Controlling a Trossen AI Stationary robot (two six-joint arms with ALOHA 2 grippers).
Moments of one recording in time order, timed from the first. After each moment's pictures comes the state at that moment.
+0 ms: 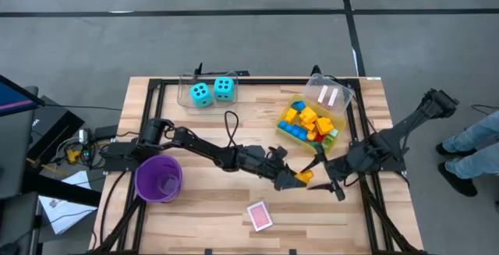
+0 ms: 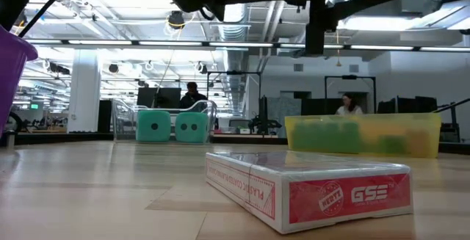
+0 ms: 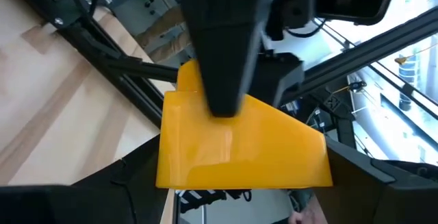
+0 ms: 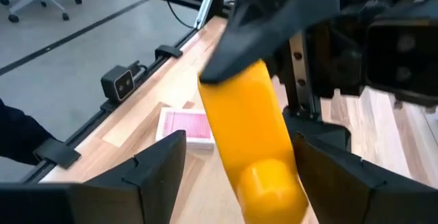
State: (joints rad) left arm -0.18 2.12 1.39 0.72 0.10 -1.04; right arm 0.58 0.87 0.58 -0.12 0.24 -0.04
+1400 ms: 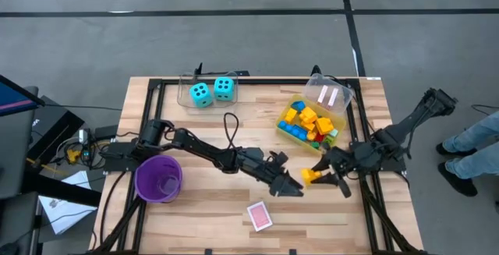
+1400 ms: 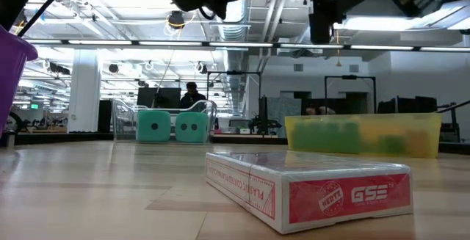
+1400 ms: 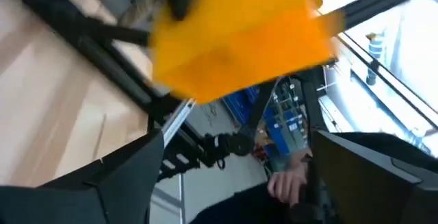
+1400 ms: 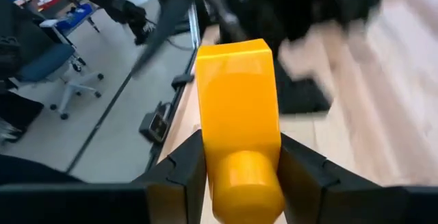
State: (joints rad) left arm -0.20 2.12 1.39 0.75 0.23 -1.08; right arm 0.60 0.78 0.58 -0.18 0.27 0.44
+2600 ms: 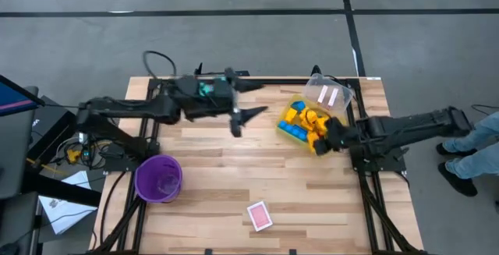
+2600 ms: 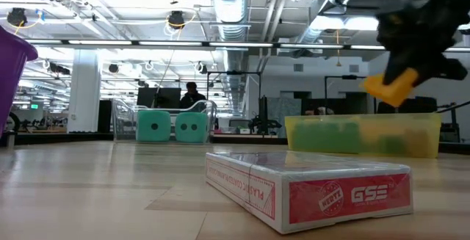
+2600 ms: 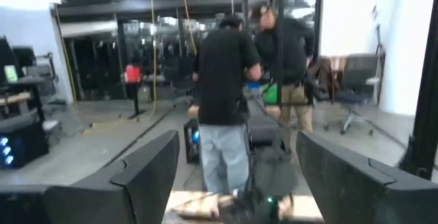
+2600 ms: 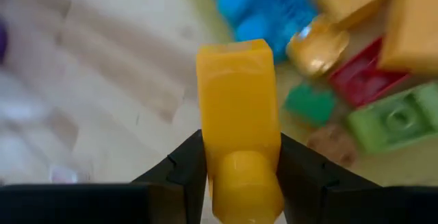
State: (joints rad) left arm 0.00 1.45 1.40 0.24 -0.13 0.08; right arm 0.13 0.81 0.58 -0.78 0.20 1.22
